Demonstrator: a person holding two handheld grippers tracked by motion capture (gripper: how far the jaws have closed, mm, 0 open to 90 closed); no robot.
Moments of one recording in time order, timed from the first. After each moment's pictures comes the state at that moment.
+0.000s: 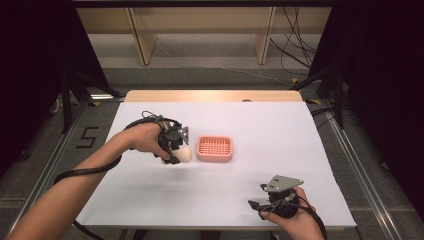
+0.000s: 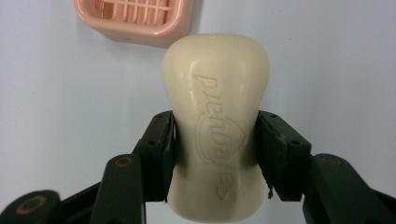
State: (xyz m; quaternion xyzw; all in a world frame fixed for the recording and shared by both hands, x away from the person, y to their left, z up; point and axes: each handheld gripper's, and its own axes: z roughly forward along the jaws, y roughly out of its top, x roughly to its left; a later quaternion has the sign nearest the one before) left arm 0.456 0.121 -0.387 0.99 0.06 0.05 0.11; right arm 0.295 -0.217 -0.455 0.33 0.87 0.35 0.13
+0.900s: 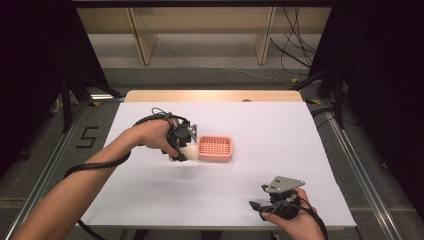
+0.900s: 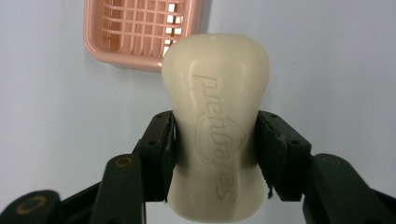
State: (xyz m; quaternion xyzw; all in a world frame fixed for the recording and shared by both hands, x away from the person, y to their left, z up) left arm 0.464 0.099 -0.385 0.99 0.04 0.05 0.11; right arm 0.293 -0.219 -0.455 0.33 0.87 0.35 0.13
